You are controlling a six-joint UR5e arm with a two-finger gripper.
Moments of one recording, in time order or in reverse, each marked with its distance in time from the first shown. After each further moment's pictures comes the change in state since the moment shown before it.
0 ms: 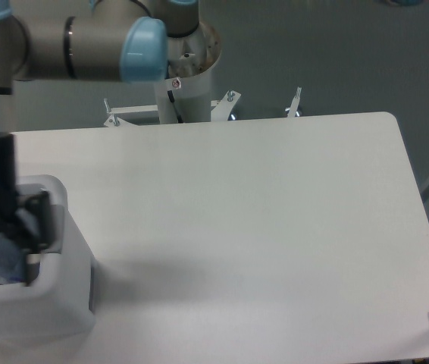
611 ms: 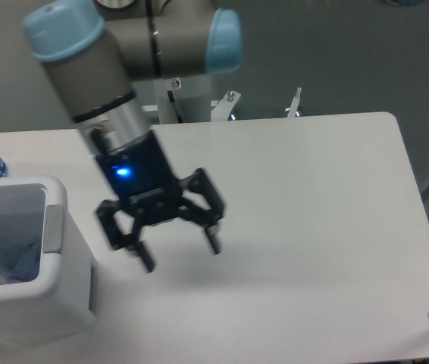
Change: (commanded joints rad) arm 0.193 0.118 -0.081 -0.357 0.065 0.437
